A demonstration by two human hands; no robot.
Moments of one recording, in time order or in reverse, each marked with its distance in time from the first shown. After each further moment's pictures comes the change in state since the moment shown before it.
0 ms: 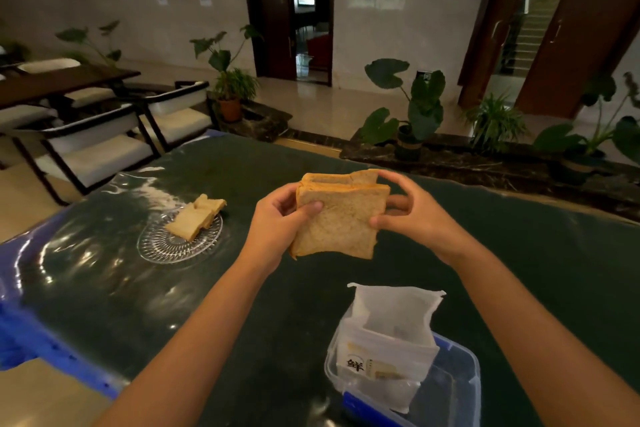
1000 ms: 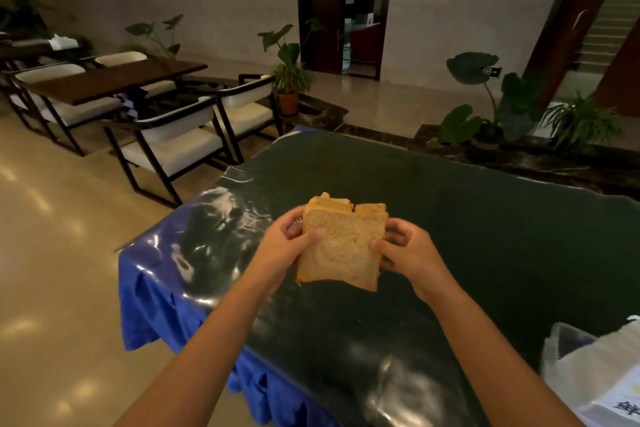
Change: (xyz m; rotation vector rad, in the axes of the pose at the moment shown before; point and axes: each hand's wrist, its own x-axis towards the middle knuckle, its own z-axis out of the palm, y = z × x) left_hand -0.026 -0.031 -0.386 -0.104 0.036 -0.314; right_hand 0.121 -0.047 0.382 0.247 0.123 0.160
